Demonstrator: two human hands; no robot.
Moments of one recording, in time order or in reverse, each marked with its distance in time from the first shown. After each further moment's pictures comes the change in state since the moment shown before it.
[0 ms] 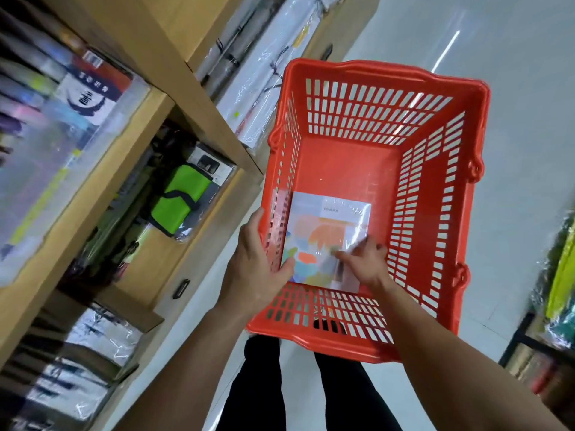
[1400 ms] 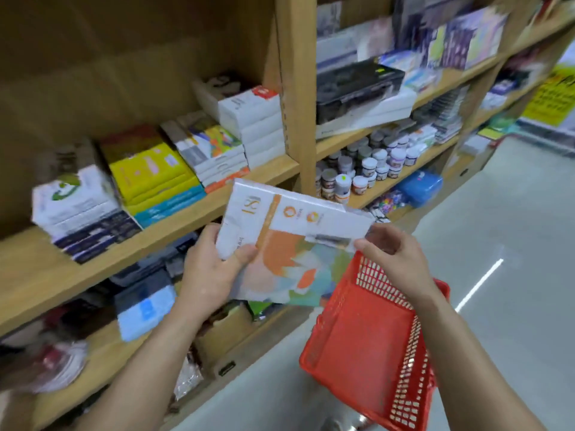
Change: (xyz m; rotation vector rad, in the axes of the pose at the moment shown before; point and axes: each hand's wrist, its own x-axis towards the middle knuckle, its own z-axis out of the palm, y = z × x) left_hand -0.215 0.188 -0.340 -0.206 0.770 0.031; right_hand -0.389 -0.255 -0.180 0.265 -0.035 -1.169
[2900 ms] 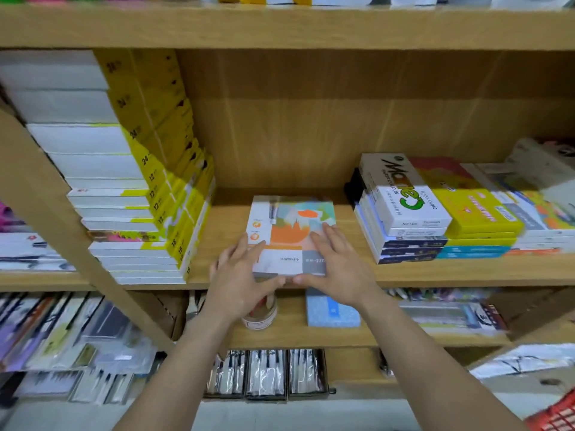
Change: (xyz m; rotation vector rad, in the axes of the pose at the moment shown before) left_hand -0.058 -0.265 -0.355 0.550 0.122 -0.369; right_hand -0.048 -0.155 0.539 -0.847 -0.772 -0.560
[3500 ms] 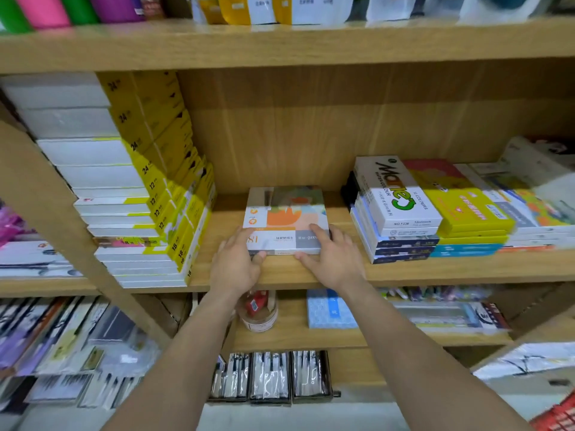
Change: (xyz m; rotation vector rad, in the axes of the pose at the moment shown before) left_hand 0.036 0.006 0.001 -0.024 0.181 -0.108; right_hand 0.018 -0.007 -0.002 -0.067 0.094 0.180
